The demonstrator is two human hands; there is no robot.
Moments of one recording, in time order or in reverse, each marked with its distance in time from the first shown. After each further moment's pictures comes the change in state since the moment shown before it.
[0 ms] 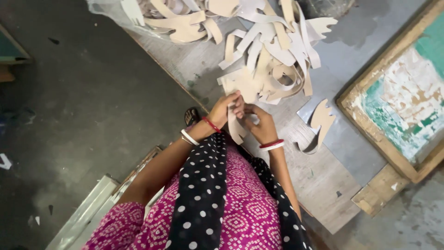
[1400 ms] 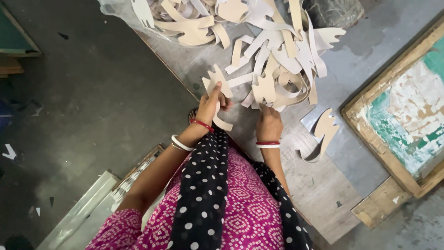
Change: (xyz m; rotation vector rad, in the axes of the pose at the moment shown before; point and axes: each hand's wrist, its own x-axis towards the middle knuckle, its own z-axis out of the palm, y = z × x) left_hand -0.015 0.027 -0.025 0.254 0.531 0.159; right_hand 0.000 0.057 0.034 -0.549 0.233 0.198
